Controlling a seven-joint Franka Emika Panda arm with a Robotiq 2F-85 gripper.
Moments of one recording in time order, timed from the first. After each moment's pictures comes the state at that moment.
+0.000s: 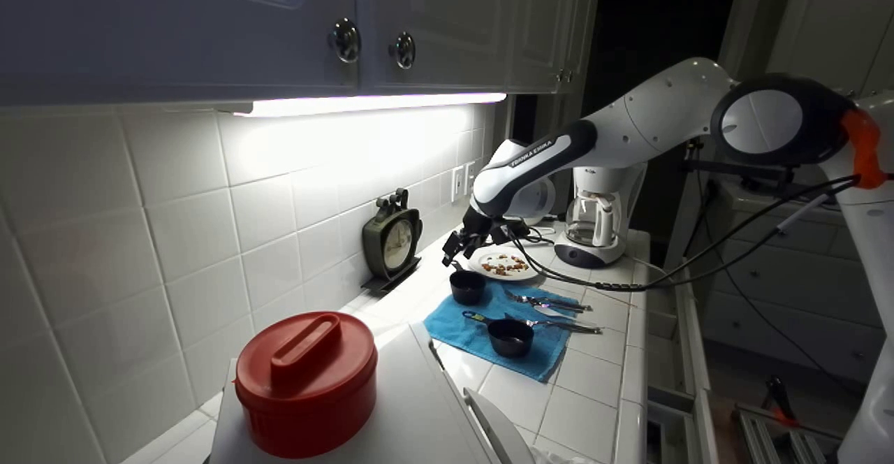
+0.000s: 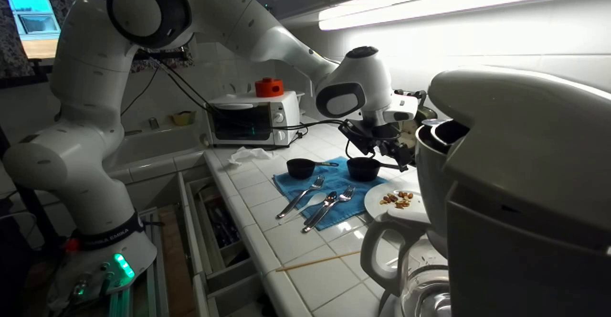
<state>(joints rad) -0.38 0.52 0.01 -1.73 0.32 2.64 -0.34</state>
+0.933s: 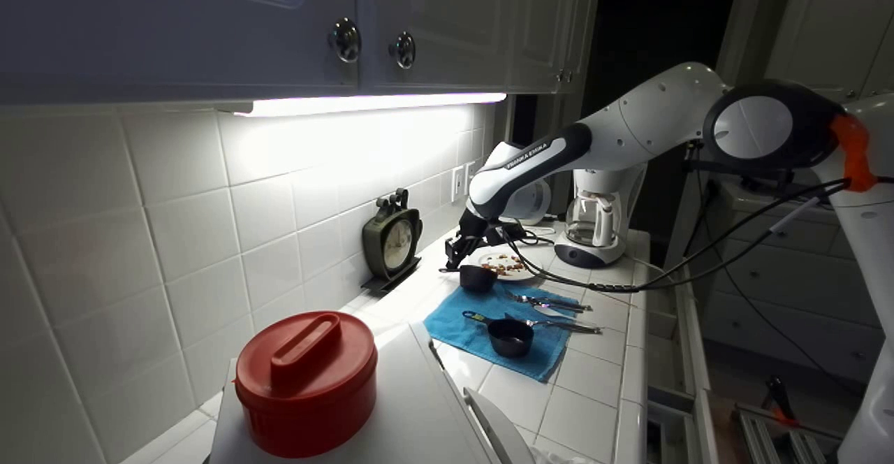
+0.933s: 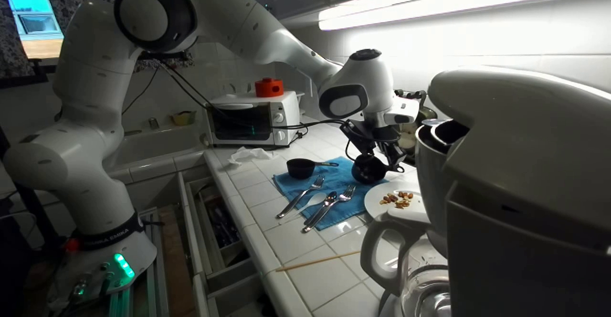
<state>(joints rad) -0.37 0.55 0.01 -1.70 0.31 2.61 -0.29</state>
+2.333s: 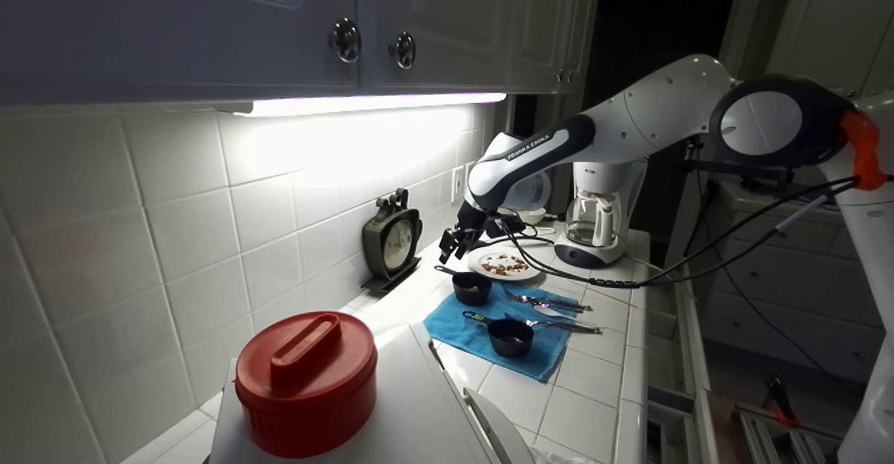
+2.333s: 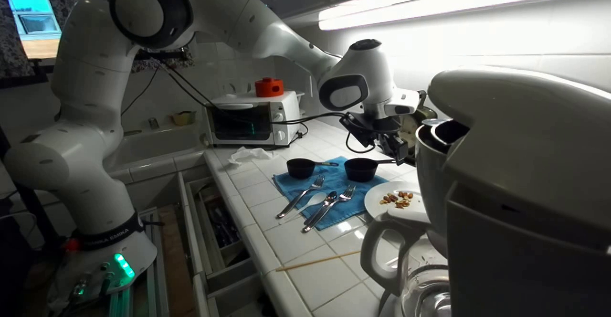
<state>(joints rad) -0.35 0.52 0.00 -1.68 0.31 2.57 -0.29</state>
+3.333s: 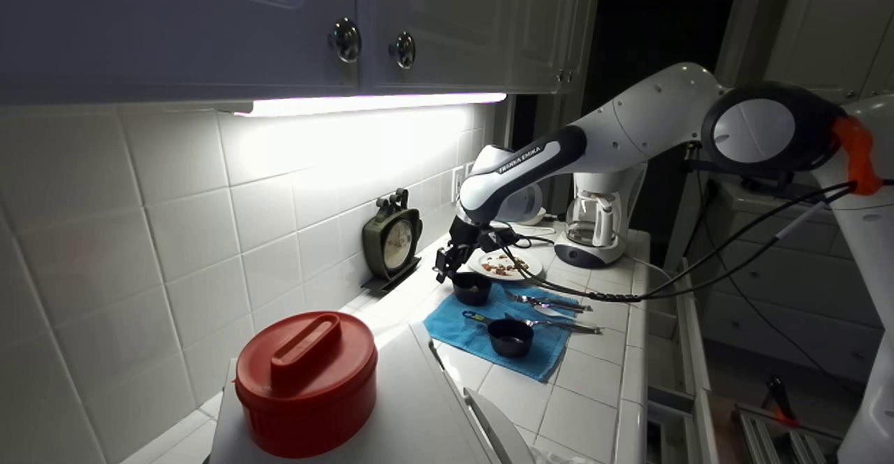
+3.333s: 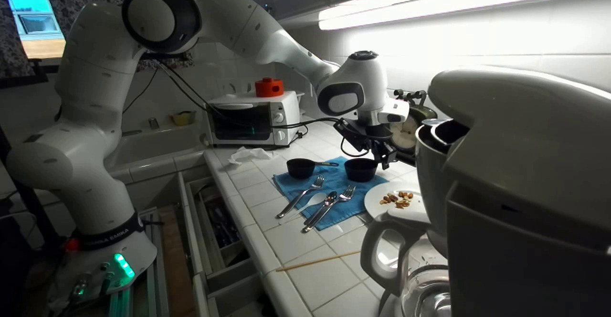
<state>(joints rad) -0.31 0.56 -0.01 -1.68 0.29 2.53 -0.29</state>
